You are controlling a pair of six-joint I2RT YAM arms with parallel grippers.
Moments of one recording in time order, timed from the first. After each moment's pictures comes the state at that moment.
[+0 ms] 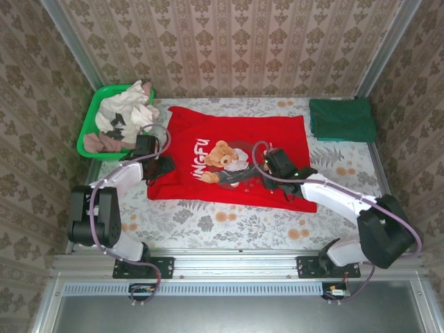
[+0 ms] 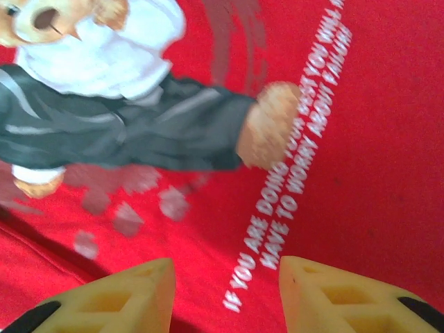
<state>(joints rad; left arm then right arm) -0.15 1.54 0.86 -0.37 0.10 -0.50 0.55 1.35 0.80 -0.44 0.23 0.28</state>
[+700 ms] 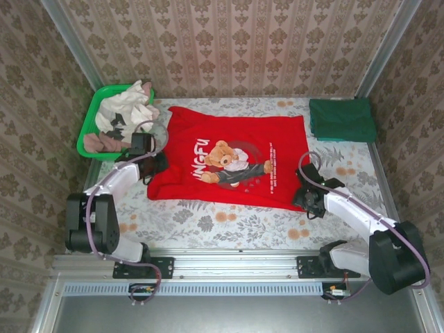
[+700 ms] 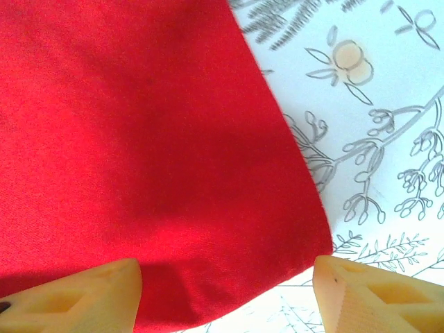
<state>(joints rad) -0.12 1.45 0.87 -0.38 0.14 -0.44 0.27 1.18 0.59 -0.75 0.18 0.80</state>
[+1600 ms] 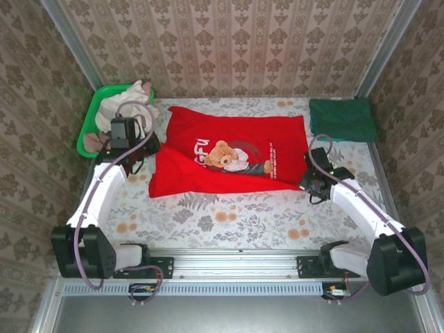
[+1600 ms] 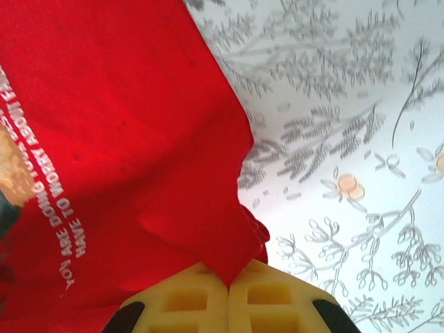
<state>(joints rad) -0.10 1.31 1.08 -0.49 0.21 -0.37 0.18 1.21 0.82 -0.76 0.21 0.76</state>
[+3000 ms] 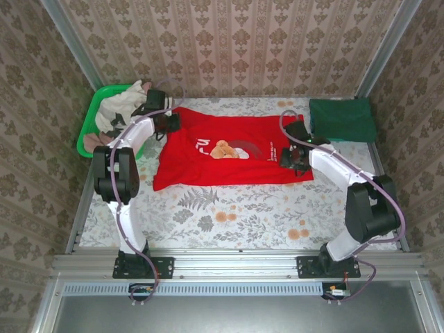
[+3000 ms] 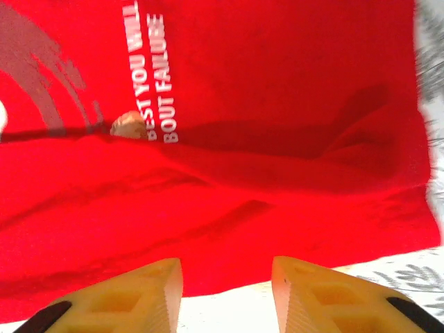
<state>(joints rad) -0.18 2.02 1.64 -0.54 0.17 -0.22 0.27 1.63 1.12 -0.68 0.10 0.47</state>
